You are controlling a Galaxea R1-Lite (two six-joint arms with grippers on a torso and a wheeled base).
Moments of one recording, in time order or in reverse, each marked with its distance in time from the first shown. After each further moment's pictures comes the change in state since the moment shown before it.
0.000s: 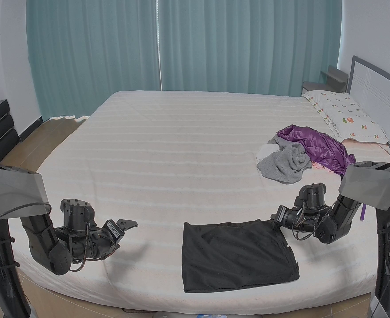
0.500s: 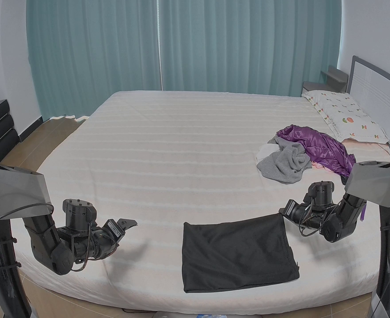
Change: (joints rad) left arm -0.009 0.012 -0.012 -0.004 0.050 0.004; right arm -0.059 -0.005 0.022 -0.073 0.000 0.094
